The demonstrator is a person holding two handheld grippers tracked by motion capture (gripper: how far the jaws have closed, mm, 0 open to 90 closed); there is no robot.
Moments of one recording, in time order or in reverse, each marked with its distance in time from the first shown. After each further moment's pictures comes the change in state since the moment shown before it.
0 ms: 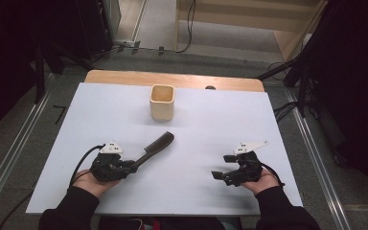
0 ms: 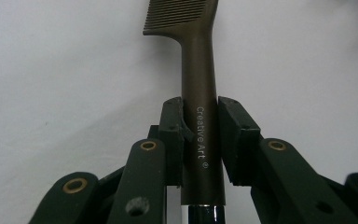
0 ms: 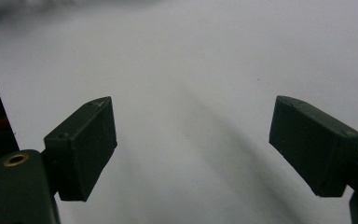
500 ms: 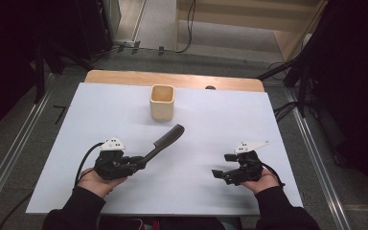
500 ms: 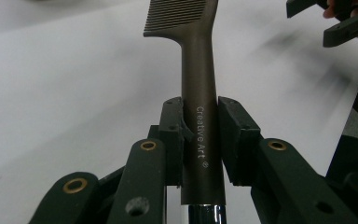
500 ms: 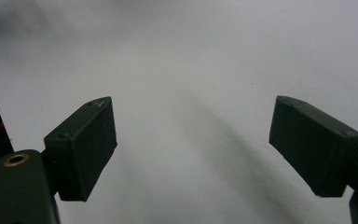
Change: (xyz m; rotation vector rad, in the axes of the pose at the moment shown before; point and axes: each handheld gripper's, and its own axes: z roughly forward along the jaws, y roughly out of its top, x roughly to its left) left arm -0.019 0.019 -0.007 -0.123 -0.093 -0.019; right arm 0.000 0.001 -0.002 -0.017 -0.018 0.006
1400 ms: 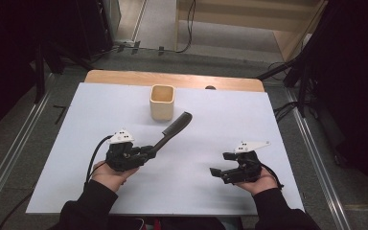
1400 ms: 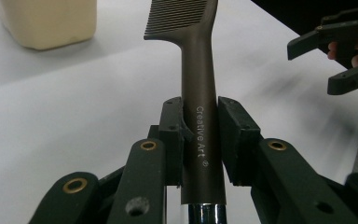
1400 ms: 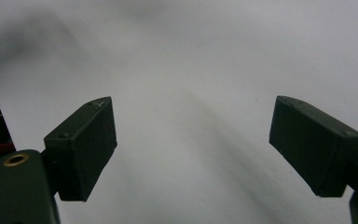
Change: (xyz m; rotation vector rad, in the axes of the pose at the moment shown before) left arm -0.005 0.021 0.019 -0.112 0.016 -0.008; right arm 0.010 0.005 -0.003 -0.048 -0.012 0.012
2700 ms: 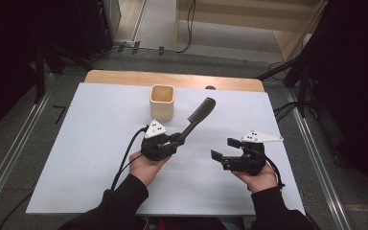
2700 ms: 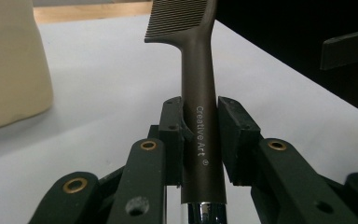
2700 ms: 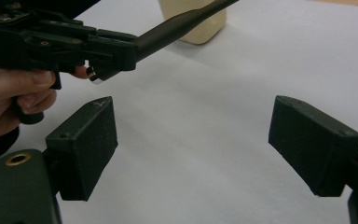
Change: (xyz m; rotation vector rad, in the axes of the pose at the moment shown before) left arm -0.034 0.029 0.076 -0.144 0.050 0.041; right arm 0.014 0.030 -0.025 -0.208 -0.113 0.085
